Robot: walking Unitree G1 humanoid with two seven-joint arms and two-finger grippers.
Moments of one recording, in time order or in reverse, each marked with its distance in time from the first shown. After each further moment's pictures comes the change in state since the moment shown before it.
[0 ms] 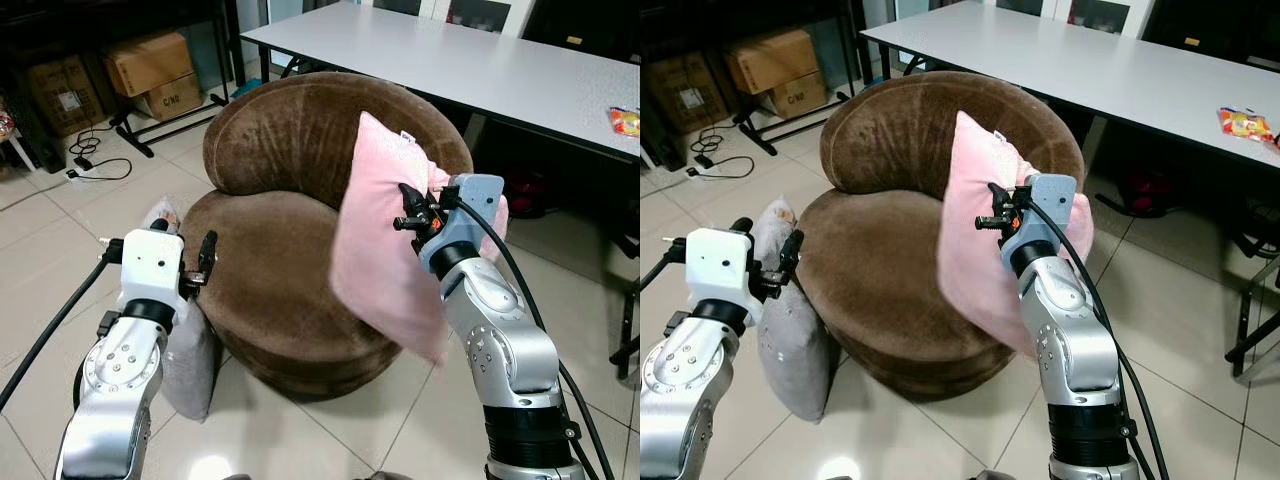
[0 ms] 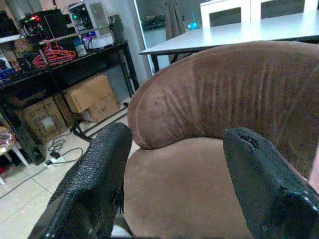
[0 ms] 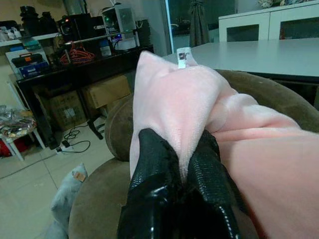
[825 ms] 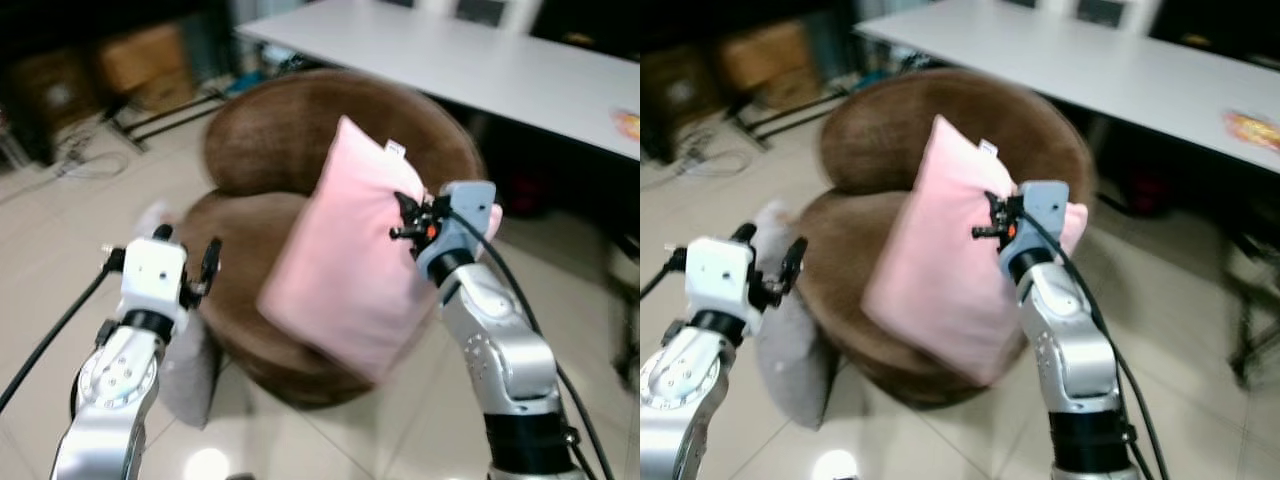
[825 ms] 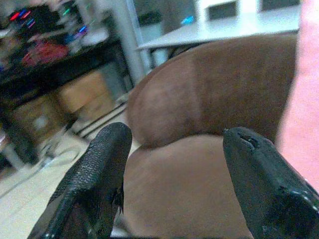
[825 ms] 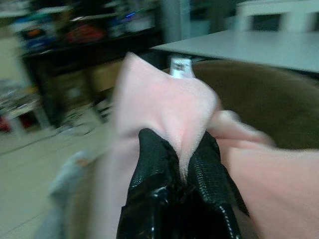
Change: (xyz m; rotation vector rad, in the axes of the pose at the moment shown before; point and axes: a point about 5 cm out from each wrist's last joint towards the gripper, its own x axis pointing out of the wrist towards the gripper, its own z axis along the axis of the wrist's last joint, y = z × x) left arm -0.012 -0.001 -0.006 0.022 -0.005 -0.041; right arm -0.002 0.007 -0.011 -0.049 0.033 0.035
